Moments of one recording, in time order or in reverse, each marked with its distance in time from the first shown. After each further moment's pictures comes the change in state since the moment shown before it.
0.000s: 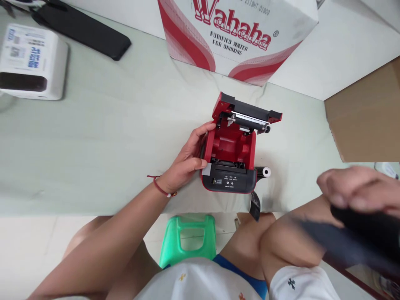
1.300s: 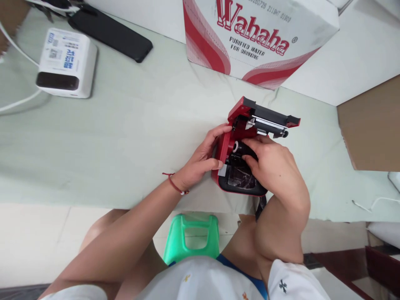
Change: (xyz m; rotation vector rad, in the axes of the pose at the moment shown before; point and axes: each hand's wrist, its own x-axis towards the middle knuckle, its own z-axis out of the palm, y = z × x) left_hand 0.003 -0.004 -0.006 0.037 -0.031 0.018; right_hand 0.135 -0.070 0.131 -0.670 -0.340 0.400
